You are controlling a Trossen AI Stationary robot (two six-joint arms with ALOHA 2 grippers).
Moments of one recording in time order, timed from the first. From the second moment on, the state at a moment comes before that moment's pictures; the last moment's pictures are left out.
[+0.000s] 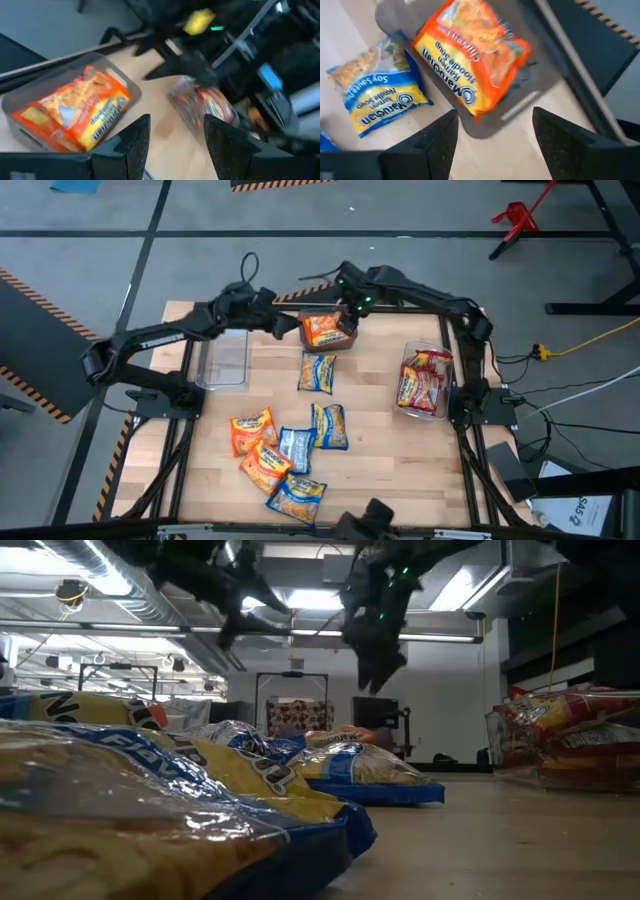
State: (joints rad) left arm 0.56 1.22 0.88 0.00 0.29 -0.61; right arm -0.56 1.97 1.86 -1.10 -0.05 0.00
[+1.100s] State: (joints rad) left arm 0.45 1.87 1.29 -0.37 -0.23 -0.15; right arm -0.59 1.72 1.85 -1.22 0.09 -0.03
